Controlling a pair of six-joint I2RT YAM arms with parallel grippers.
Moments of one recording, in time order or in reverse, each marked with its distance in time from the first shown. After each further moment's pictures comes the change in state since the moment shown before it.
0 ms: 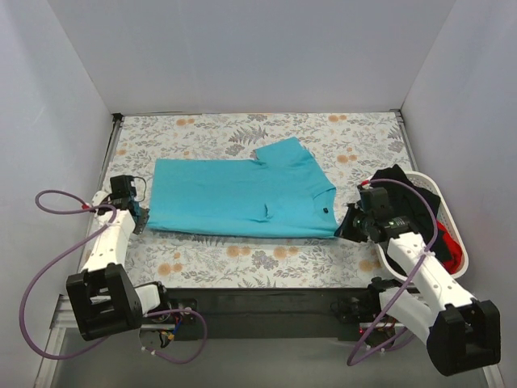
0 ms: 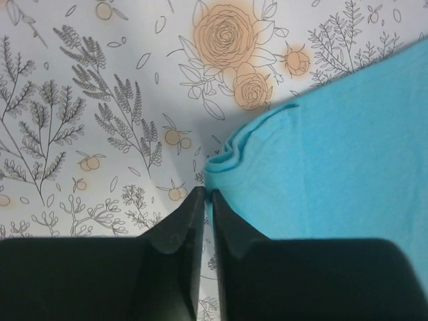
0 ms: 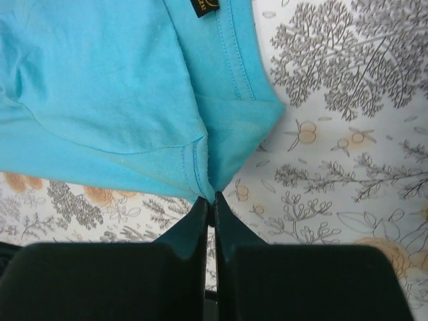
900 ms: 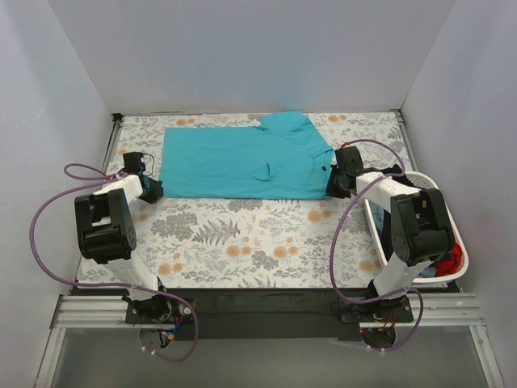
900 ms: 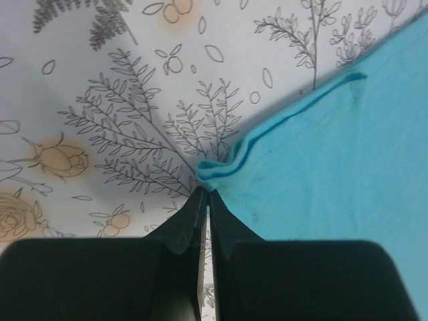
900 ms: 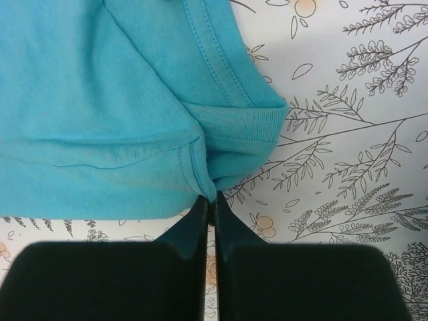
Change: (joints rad) left arm -0.039 0.553 0.227 0.418 0.233 0.005; right arm 0.000 0.730 0.402 0.309 0.201 -0.053
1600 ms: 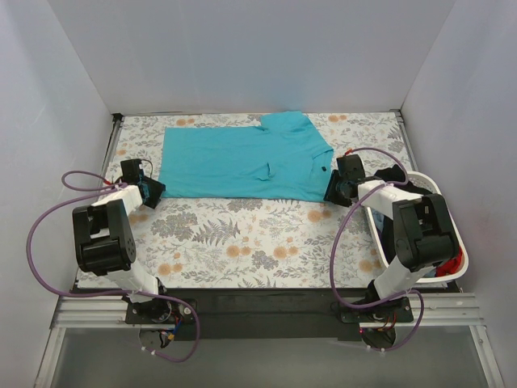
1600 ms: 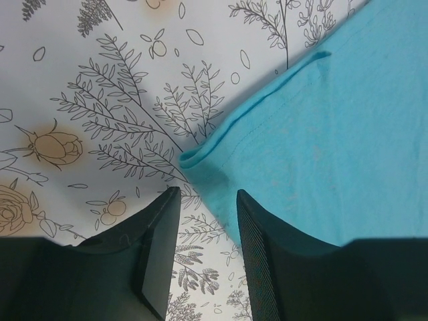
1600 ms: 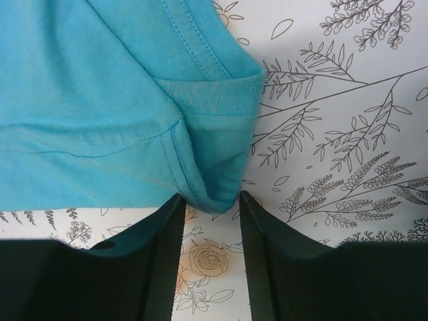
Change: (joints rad) left arm 0.003 -0.105 -0.122 0.112 0.036 0.017; right arm 0.000 -0.050 -0.102 0.053 0.007 0.051
